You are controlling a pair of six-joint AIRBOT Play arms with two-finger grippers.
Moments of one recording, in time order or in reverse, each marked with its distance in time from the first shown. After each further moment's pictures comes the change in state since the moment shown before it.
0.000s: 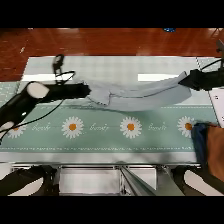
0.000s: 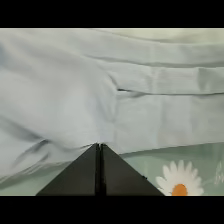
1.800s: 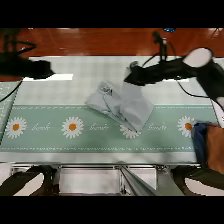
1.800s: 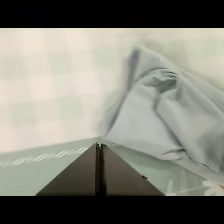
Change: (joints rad) left arm 0.355 0.210 0.274 0.387 -0.505 -0.176; right arm 0.616 -0.259 0.212 0.159 -0.204 0.133
